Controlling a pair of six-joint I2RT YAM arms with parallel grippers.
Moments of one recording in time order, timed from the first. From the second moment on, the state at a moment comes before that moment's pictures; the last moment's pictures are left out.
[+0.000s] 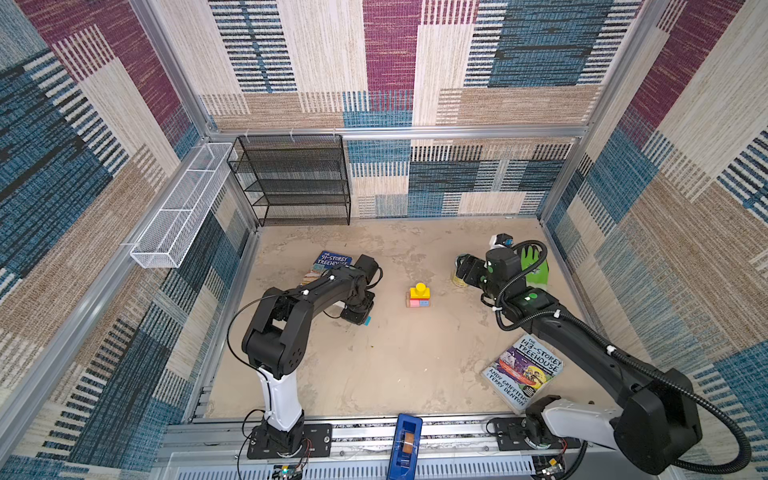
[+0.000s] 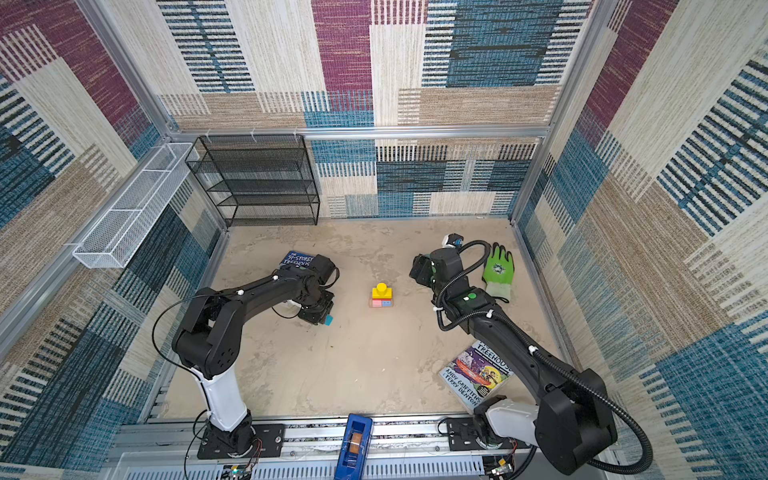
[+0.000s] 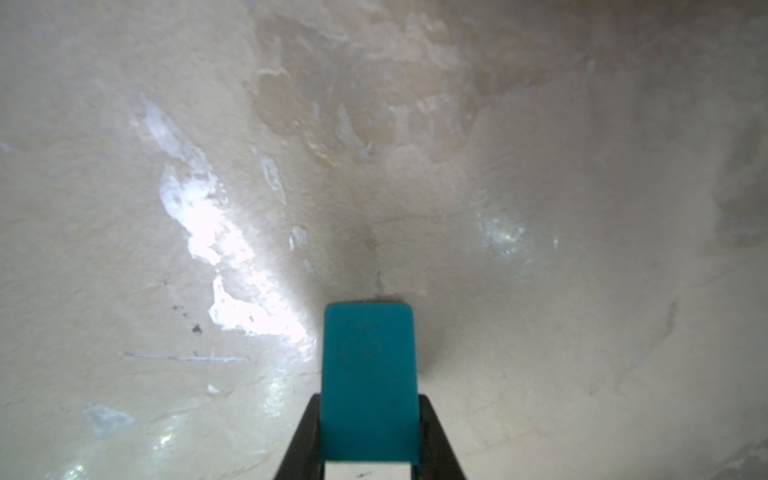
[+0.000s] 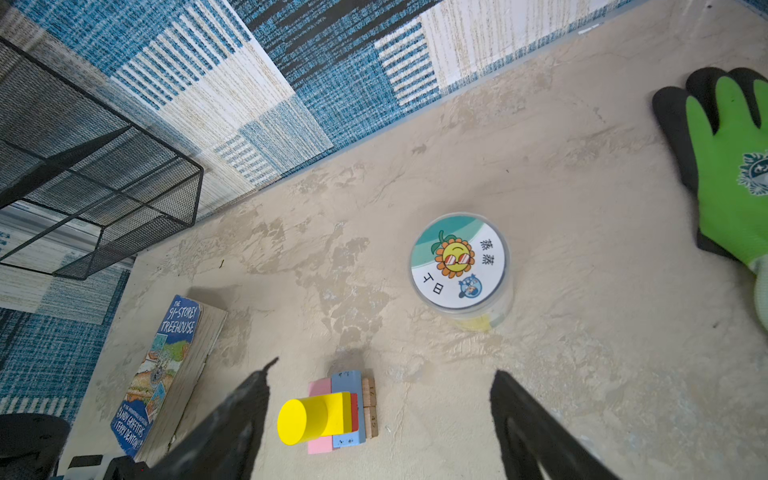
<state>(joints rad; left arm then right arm) -0.48 1.88 1.27 -0.82 0.01 -1.60 0.42 1.23 0.91 -0.21 0.23 0.65</state>
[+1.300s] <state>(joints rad) -0.48 1.86 2.03 -1.05 0.35 -0.21 0.31 1.29 1.05 -0.26 -0.05 0.49</state>
